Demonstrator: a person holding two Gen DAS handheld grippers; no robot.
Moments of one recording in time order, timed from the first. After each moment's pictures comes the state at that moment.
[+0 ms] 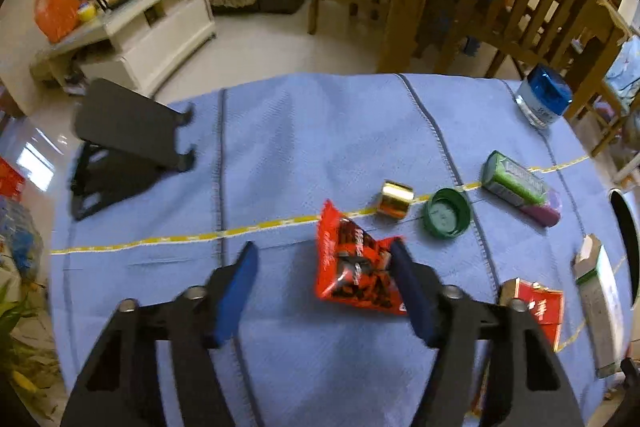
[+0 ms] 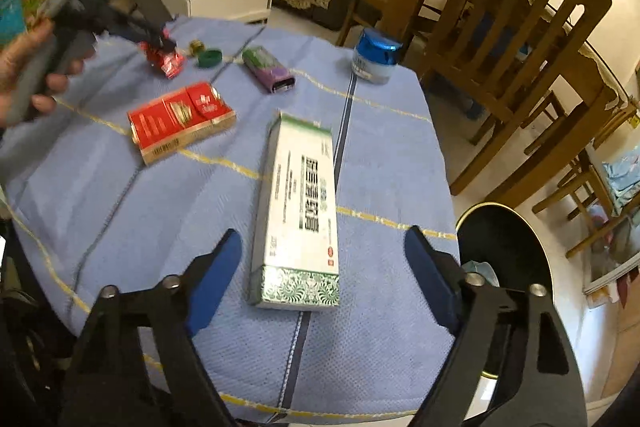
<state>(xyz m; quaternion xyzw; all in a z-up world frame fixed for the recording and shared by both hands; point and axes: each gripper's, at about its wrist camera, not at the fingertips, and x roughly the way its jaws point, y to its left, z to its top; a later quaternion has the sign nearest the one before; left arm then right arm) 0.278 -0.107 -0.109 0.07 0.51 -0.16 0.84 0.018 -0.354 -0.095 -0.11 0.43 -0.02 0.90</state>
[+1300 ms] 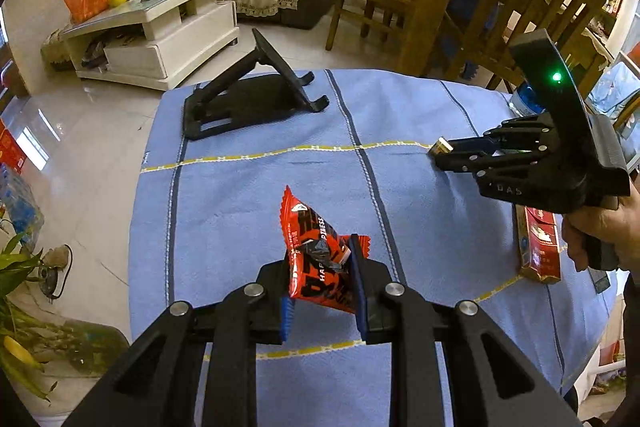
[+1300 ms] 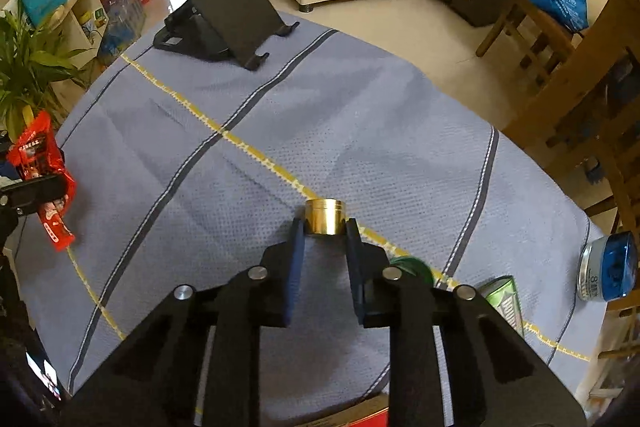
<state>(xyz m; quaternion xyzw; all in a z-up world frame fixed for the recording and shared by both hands) 0.206 0.027 -0.077 0.03 0.48 -0.16 0.86 0.294 -0.159 -0.132 -0.15 0.52 0.18 0.82</state>
